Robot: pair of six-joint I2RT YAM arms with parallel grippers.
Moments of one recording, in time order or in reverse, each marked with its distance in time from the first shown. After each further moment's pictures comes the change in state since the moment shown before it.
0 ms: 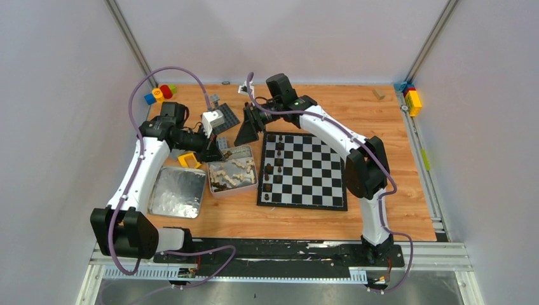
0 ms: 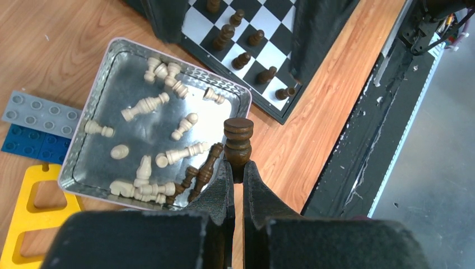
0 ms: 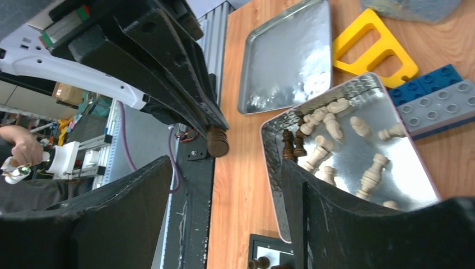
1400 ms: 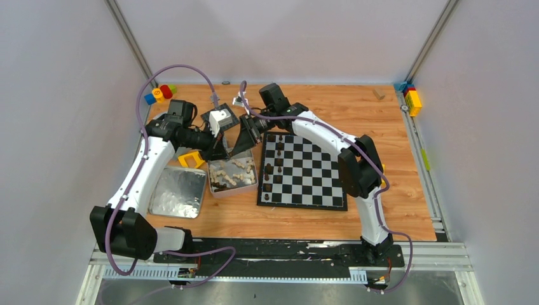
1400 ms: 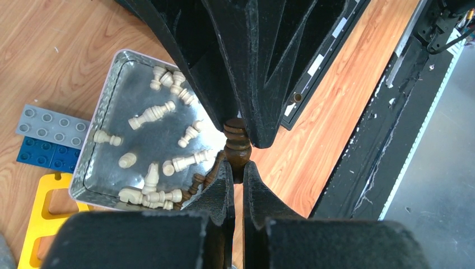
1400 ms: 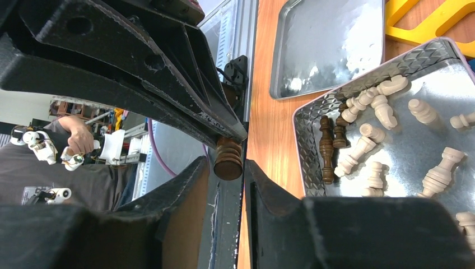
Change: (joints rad) left arm -0.101 0.005 0.017 0.068 -0.080 -0.067; right arm 0.039 0.039 -0.055 0.039 -0.097 0.109
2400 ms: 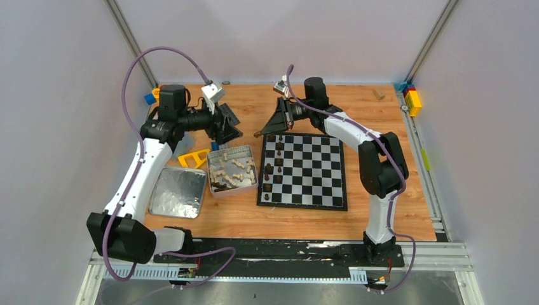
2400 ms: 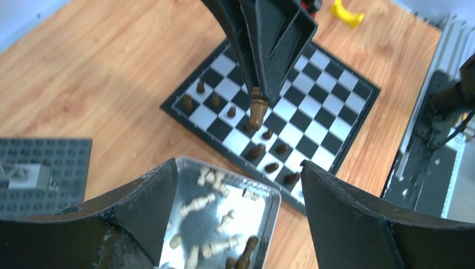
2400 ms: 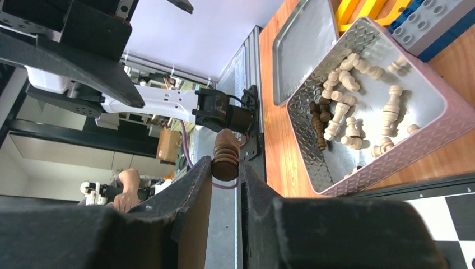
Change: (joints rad) left arm -0.006 -0.037 0.034 0.385 0.051 -0.242; right arm -0.233 -0.131 -0.311 0.441 -0.093 0.434
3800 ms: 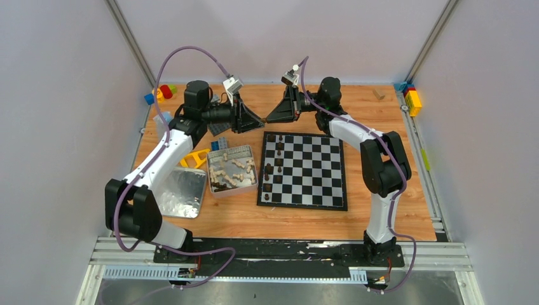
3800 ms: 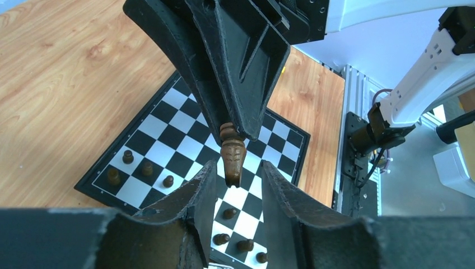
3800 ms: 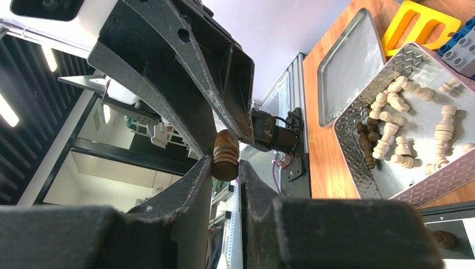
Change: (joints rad) left arm -0.129 0.183 -0.061 0.552 0.178 -0.433; right arm -0.076 -0.011 -0.111 0.748 -0.027 0.729
